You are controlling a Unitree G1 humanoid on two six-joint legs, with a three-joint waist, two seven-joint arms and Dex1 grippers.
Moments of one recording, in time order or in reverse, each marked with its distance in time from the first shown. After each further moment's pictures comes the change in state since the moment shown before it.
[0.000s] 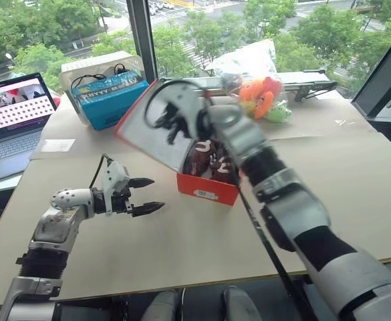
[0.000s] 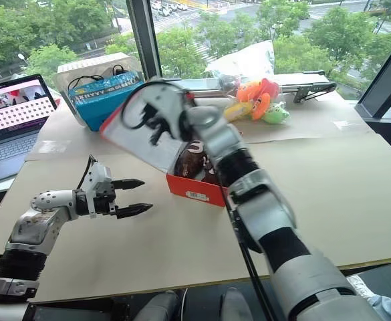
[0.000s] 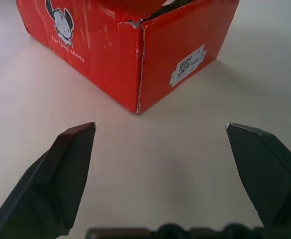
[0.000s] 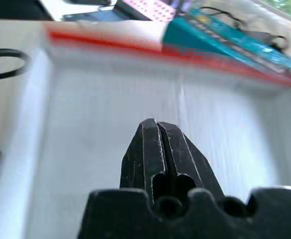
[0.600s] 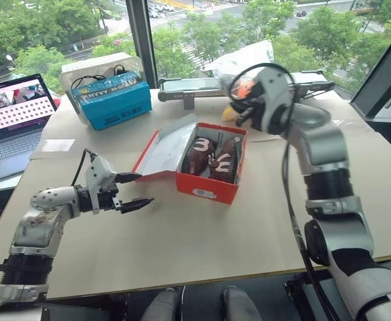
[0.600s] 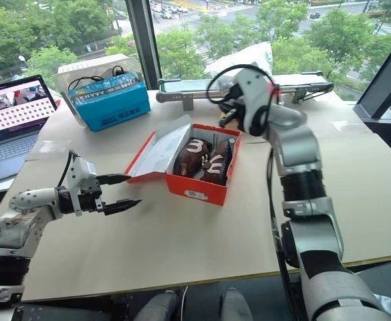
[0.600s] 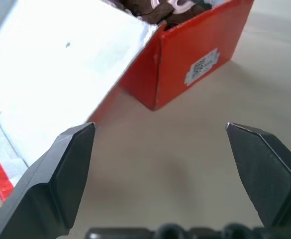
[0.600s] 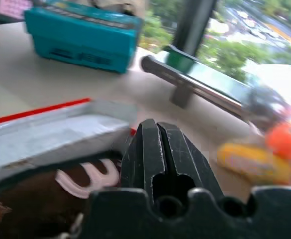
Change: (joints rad) left arm 0.046 0.078 0.098 -0.095 -0.048 0.057 0.036; right arm 0.405 -0.380 -0.363 -0.758 0.069 0.543 -0.175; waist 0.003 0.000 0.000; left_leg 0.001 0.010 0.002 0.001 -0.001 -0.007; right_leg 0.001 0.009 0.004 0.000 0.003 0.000
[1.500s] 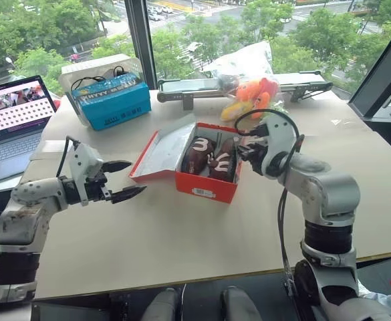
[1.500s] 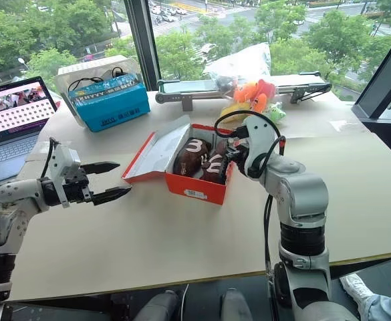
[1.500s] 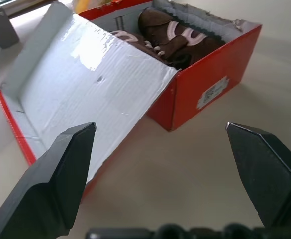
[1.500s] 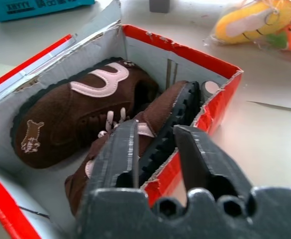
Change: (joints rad) left arm -0.002 0.069 0.065 -0.071 -0.084 0.120 0.023; right arm 0.227 0.143 -0.024 -0.479 0.170 0.500 -0.263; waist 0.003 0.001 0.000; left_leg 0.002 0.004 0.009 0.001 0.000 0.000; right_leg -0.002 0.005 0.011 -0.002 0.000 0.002
